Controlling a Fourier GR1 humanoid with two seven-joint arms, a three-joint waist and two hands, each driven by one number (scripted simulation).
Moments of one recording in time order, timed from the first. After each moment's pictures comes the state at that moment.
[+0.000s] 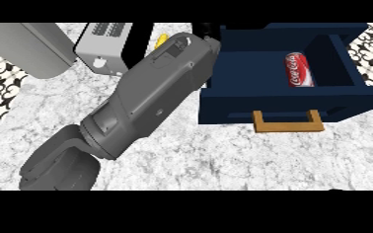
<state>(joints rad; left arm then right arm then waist) -1.42 0.00 -0.59 -0.49 1.05 0.79 -0.28 0.02 -0.11 -0.32 -2.32 0.33 0.45 0.07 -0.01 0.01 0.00</state>
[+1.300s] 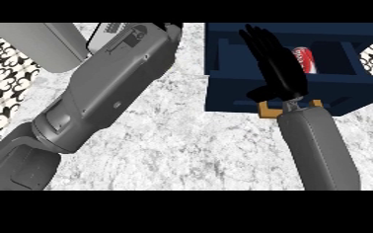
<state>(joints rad) -1.33 0.18 -0.58 -0.68 0.93 0.81 -0.09 -0.53 -0.13 0.04 -1.32 1.13 -0.02 -0.09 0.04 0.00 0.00</state>
